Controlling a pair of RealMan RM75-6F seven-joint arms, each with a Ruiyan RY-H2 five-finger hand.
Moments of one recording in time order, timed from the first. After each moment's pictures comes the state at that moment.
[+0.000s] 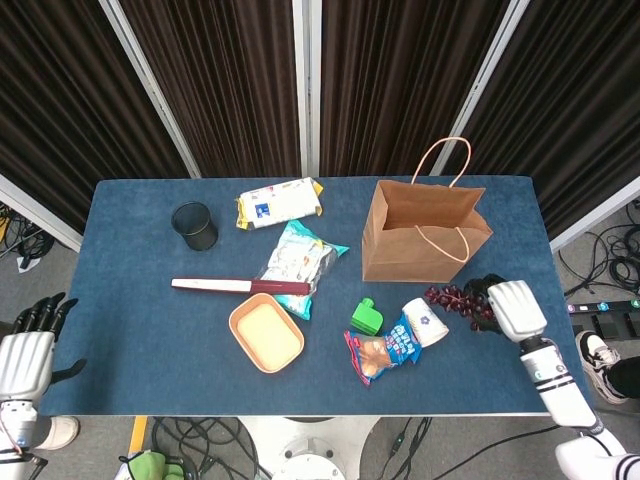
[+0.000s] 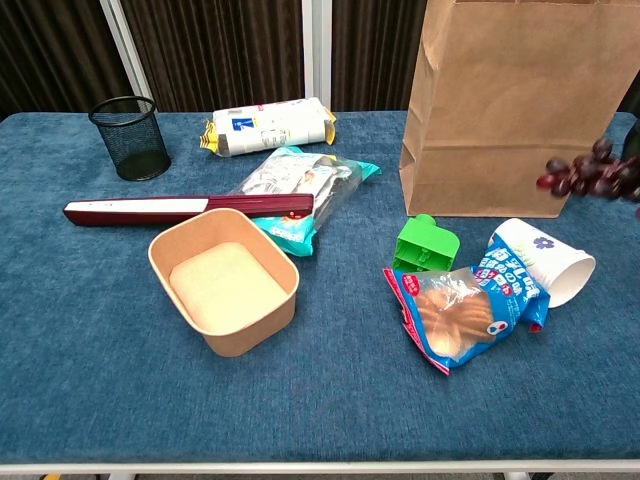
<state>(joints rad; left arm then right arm) -0.06 -1.21 -0.04 -1.57 1.44 1.48 0.16 0.40 -1.33 0.05 -1.26 -1.55 1.29 0.24</state>
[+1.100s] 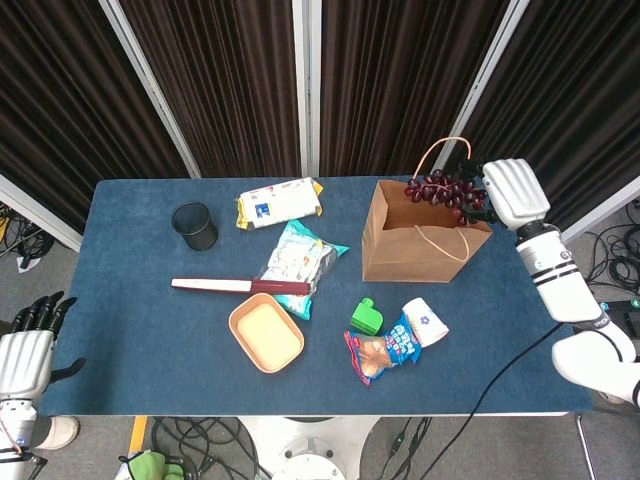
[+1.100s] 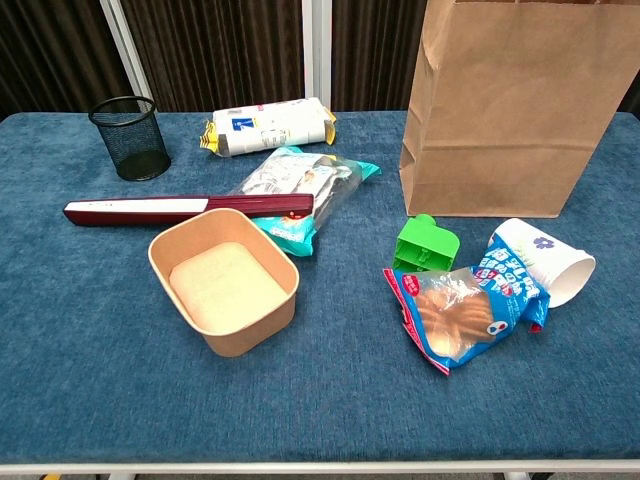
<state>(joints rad) -0.06 -1.20 -0.04 -1.60 1.42 1.48 0.18 0.77 -1.08 0.34 -1.42 -1.24 0.89 0.19</state>
